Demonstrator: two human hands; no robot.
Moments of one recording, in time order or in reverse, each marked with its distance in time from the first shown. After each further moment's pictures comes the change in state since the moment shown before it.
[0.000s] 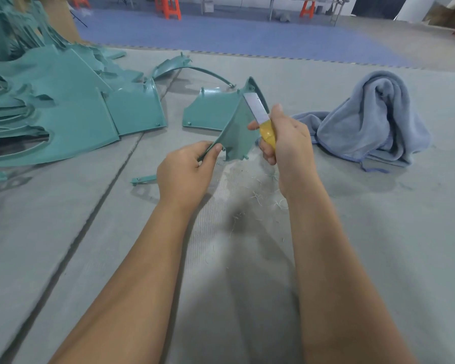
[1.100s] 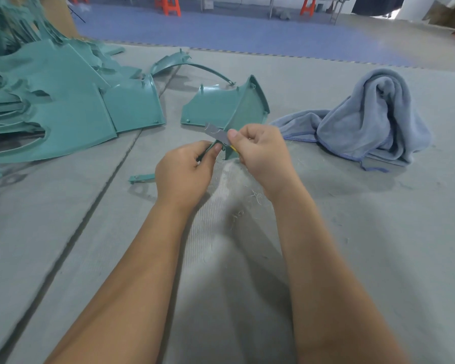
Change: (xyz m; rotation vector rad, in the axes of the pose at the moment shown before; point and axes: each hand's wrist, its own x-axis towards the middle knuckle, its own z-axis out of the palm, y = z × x) left_hand -0.002 -0.002 0.000 0.003 -0.009 0.030; right_hand -0.004 0.017 0.020 -0.283 -0.163 -0.164
